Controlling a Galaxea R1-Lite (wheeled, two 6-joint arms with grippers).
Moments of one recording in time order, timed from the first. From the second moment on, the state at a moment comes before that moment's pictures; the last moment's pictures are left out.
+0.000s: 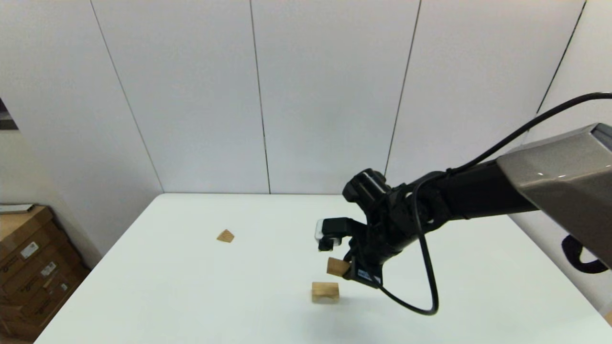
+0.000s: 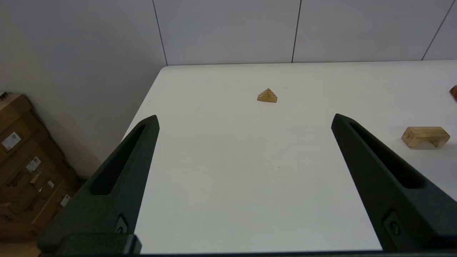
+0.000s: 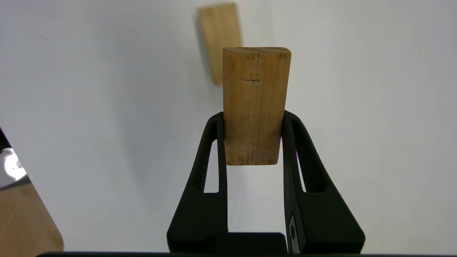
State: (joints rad) left arm 0.00 0.00 0.00 0.00 0.00 0.00; right arm 0.61 2.17 -1.41 0.39 0.15 -0.77
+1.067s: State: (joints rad) left arm 0.00 0.00 0.00 0.00 0.00 0.00; right arm 0.67 2.41 -1.73 0.64 0.13 -0.73
